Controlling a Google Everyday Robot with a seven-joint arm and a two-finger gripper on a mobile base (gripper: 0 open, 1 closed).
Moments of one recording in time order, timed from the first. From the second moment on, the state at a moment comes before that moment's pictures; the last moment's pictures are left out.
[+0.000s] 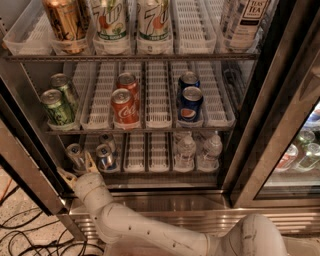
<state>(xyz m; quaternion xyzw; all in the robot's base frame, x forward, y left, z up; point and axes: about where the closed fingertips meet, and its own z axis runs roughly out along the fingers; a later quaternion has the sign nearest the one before) 0.611 0.273 0.619 -0.24 0.62 0.20 0.72</state>
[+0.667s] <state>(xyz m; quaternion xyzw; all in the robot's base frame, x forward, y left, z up) 0.614 0.270 0.617 -0.24 0.63 0.20 0.72</state>
